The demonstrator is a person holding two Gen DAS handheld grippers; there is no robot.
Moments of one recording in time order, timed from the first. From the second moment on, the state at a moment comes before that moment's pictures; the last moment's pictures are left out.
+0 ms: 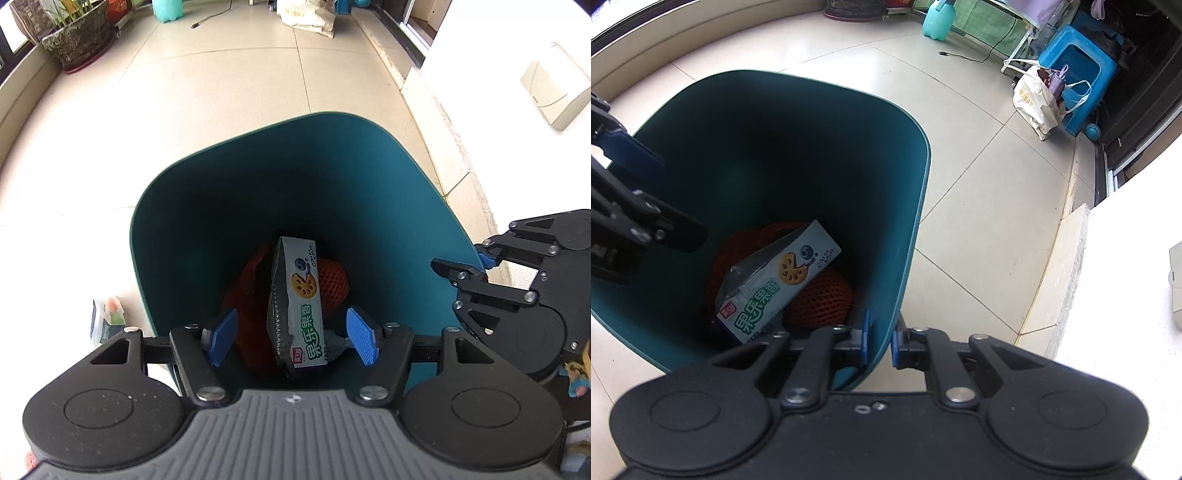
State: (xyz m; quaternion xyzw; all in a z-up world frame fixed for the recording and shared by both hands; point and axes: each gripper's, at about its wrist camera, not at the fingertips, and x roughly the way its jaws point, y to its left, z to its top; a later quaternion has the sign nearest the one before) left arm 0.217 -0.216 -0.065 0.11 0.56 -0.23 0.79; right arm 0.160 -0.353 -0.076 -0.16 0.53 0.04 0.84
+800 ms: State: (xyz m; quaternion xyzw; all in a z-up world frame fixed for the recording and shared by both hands) left arm 0.201 -0.083 -0.029 0.03 0.48 -0.14 0.87; right arm 0.161 -0.356 -0.076 -0.15 0.53 0.04 0.84
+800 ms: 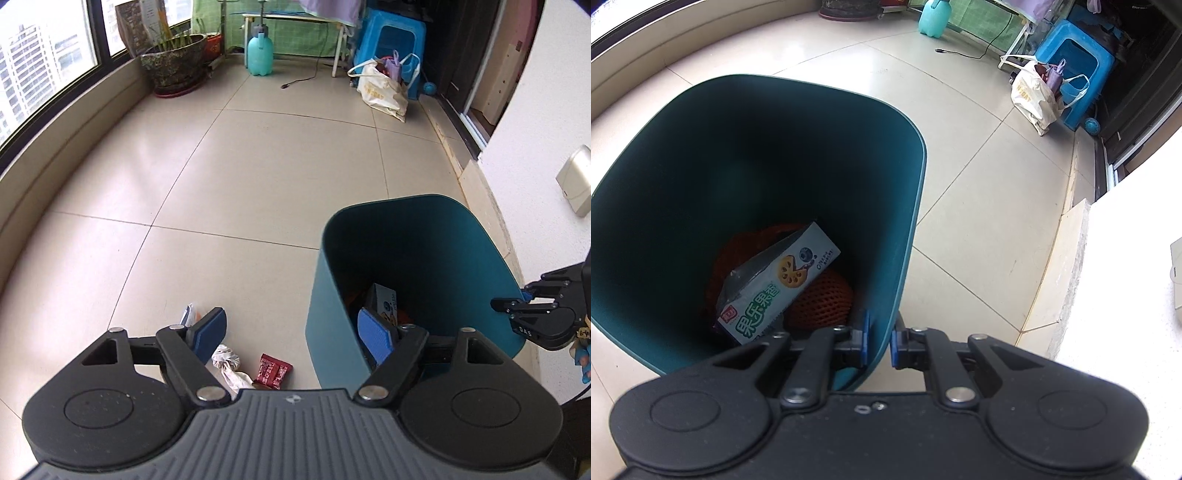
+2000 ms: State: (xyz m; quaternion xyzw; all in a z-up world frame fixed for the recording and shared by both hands) left arm 0.312 -0.040 -0.343 0.00 0.66 0.00 0.75; right arm 0.164 -0.344 -0.078 -0.20 0.54 0.03 0.82
